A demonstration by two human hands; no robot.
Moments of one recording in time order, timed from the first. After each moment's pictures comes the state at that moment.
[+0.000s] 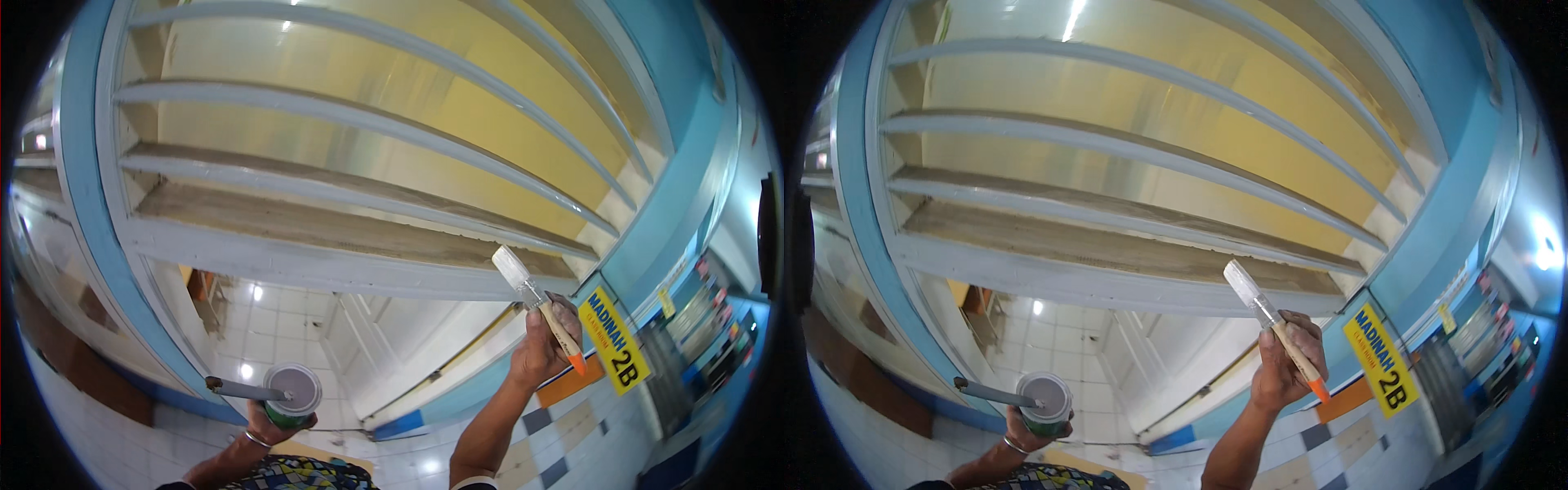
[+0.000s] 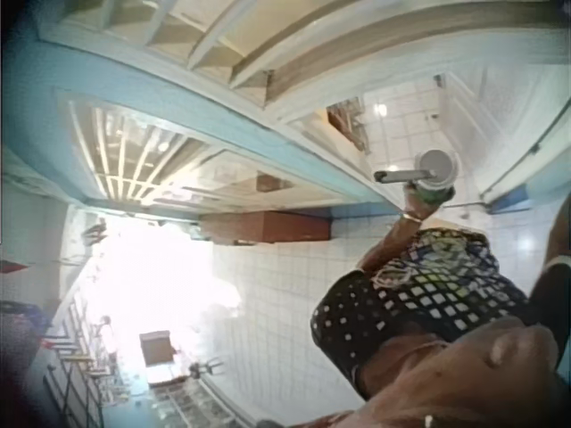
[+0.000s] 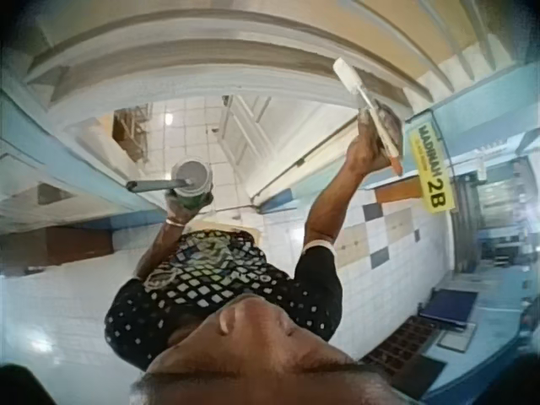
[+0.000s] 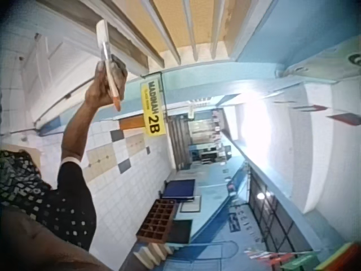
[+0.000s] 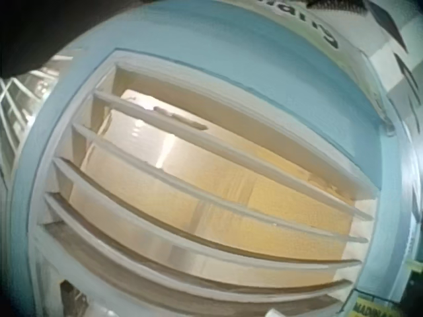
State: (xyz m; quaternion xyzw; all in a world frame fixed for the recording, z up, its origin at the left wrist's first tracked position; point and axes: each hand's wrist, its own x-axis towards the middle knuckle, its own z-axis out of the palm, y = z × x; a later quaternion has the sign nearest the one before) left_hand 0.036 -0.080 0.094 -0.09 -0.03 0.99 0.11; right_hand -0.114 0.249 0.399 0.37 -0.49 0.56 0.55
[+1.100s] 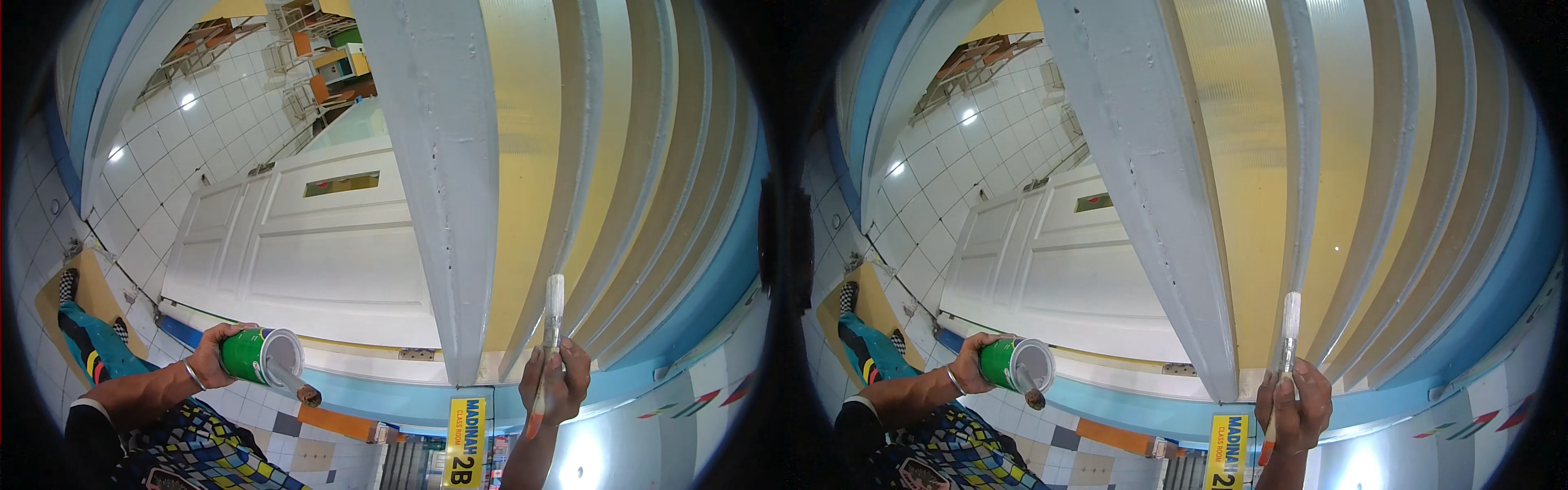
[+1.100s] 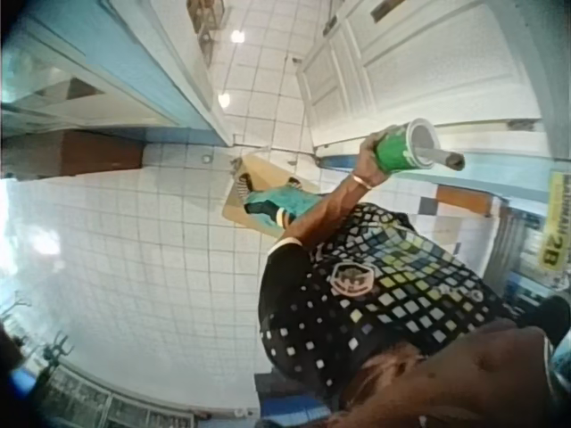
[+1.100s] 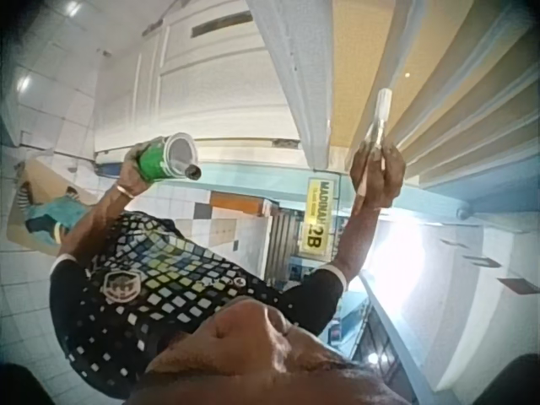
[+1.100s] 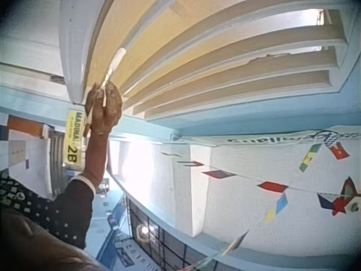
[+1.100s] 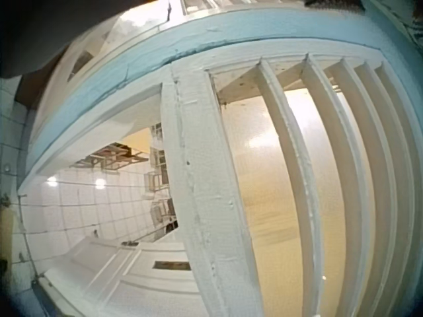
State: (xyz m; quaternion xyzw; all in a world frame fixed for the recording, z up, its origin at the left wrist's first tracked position) left_hand -0.042 0.122 0.014 -0.06 -0.14 0.98 0.09; right_hand -0.124 0.212 0.520 0.70 -0.55 -0.24 0.38
